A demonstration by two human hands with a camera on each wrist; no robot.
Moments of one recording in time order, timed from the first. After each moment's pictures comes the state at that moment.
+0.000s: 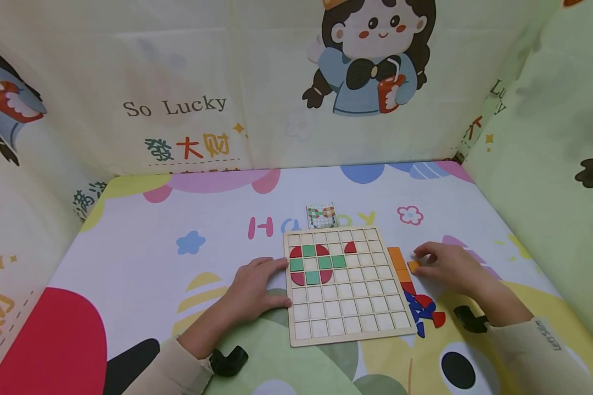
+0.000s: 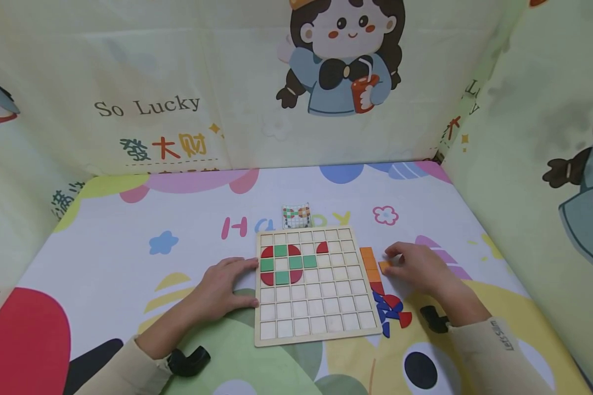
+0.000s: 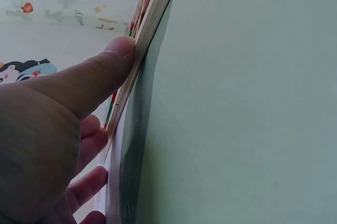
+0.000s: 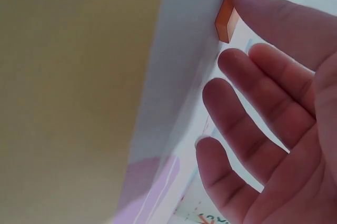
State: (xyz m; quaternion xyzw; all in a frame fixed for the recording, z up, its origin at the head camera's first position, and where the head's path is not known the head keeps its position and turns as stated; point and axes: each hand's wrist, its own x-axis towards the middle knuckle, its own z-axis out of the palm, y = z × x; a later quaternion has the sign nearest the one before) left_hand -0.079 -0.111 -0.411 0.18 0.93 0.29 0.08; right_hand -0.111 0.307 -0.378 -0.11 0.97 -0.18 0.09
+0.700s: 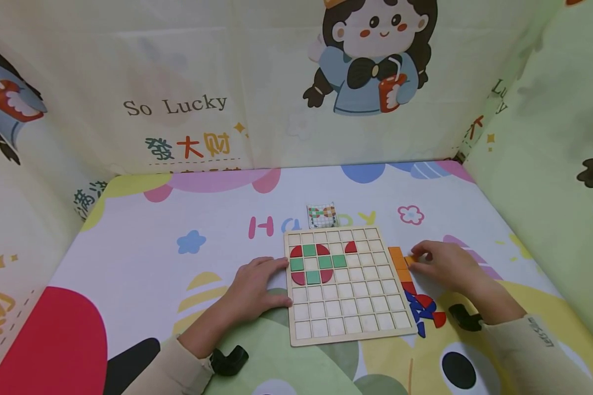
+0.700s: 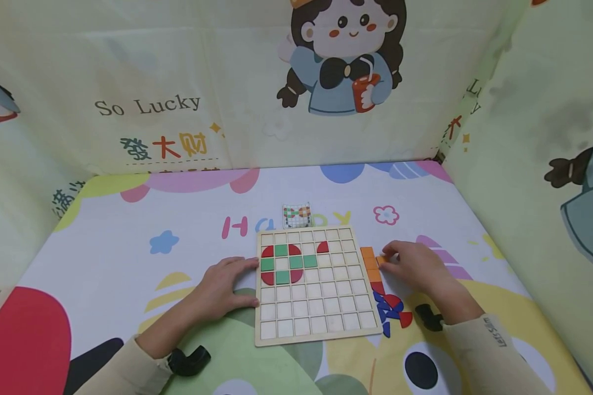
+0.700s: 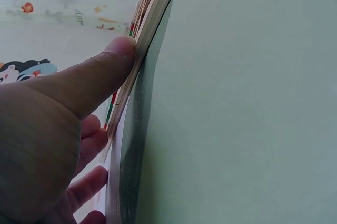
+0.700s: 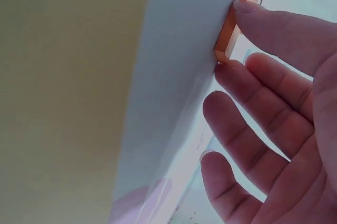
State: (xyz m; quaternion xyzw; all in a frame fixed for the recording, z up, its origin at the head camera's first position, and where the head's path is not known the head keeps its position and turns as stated) left_hand -0.079 -0.111 -0.413 0.19 0.93 0.29 0.08; right_hand -0.115 0.296 -0.381 -0.11 0.98 -0.15 0.08
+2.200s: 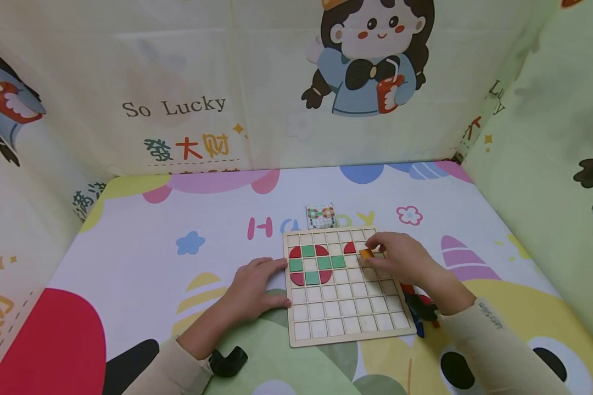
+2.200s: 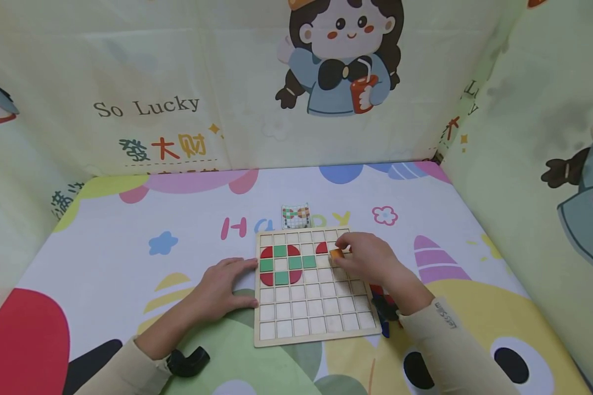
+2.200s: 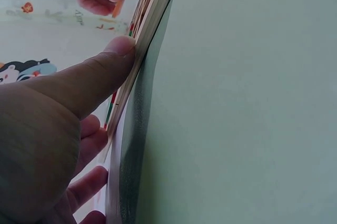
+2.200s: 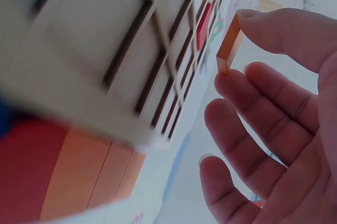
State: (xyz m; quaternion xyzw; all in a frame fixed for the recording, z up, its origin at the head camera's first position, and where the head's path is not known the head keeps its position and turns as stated) left_hand -0.079 -0.110 -0.411 0.18 0.94 0.29 0.08; right_hand -0.126 0.221 -0.366 -0.19 0.96 -0.20 0.05
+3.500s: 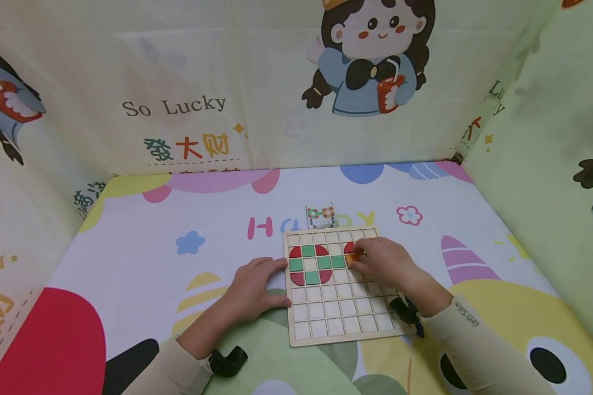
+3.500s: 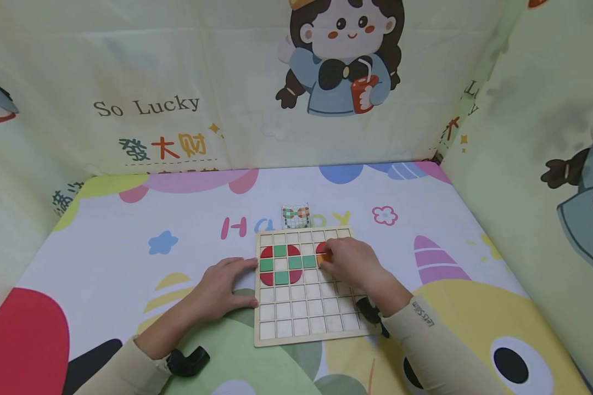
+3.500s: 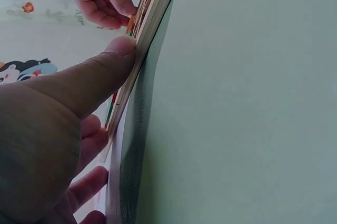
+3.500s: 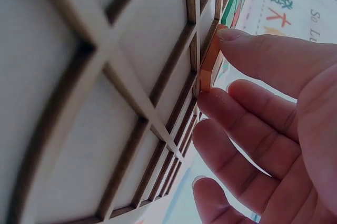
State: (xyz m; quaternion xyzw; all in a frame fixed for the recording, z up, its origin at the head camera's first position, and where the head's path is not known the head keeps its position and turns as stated) left_hand -0.078 -0.110 -0.412 0.18 0.93 0.29 0.07; right_hand -0.126 0.187 -0.375 -0.20 0.97 -0.12 0.07
